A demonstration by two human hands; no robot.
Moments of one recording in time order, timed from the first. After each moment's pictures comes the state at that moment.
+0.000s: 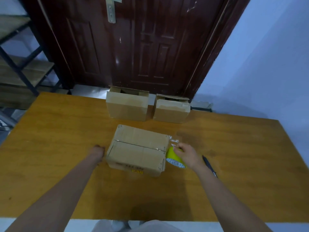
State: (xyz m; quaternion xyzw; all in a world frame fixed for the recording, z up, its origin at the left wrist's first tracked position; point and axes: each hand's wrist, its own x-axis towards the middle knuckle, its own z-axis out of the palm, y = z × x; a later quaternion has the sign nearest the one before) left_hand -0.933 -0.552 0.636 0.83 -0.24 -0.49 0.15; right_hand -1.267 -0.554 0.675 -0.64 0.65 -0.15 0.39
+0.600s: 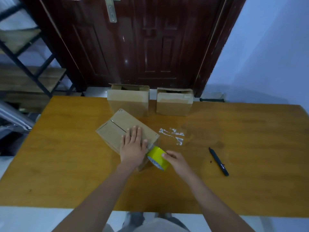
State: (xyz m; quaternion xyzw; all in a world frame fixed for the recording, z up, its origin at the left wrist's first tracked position) left_hand -1.056 -0.527 0.653 0.73 -0.67 -0.14 0.02; right_hand -1.241 -0.505 0.648 -0.51 0.54 -0.27 0.61
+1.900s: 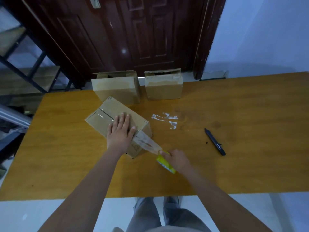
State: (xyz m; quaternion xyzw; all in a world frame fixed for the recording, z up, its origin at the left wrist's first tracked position) left_hand -1.057 -0.529 0.654 0.73 -0.67 -0.13 0.00; right_hand -1.281 -0.482 0.599 -0.63 0.63 -0.06 0.45
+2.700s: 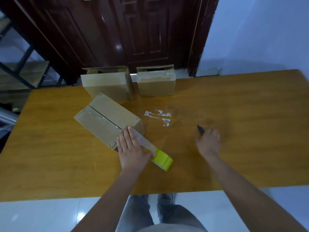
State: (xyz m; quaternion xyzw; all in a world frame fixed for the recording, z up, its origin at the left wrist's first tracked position) left_hand -1.133 -0.469 0.616 0.75 -0.66 -0.02 0.06; right_hand -1.389 -0.516 0.594 -0.51 0.83 -0.03 0.22
